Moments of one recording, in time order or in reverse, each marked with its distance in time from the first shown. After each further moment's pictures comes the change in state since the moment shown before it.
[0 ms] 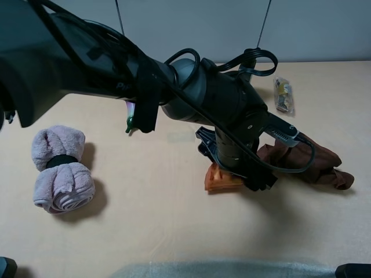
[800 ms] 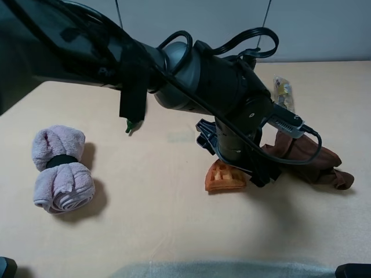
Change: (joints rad) left arm 0.000 -0.047 -0.001 0.000 0.022 -0.001; right arm 0.000 0.000 0.000 0.000 -0.001 0.000
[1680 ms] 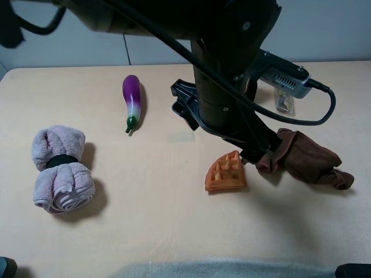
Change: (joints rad) left arm 0.000 -0.251 -0.002 0.000 0.304 0.003; right arm 0.000 0.000 0.000 0.000 0.001 0.000
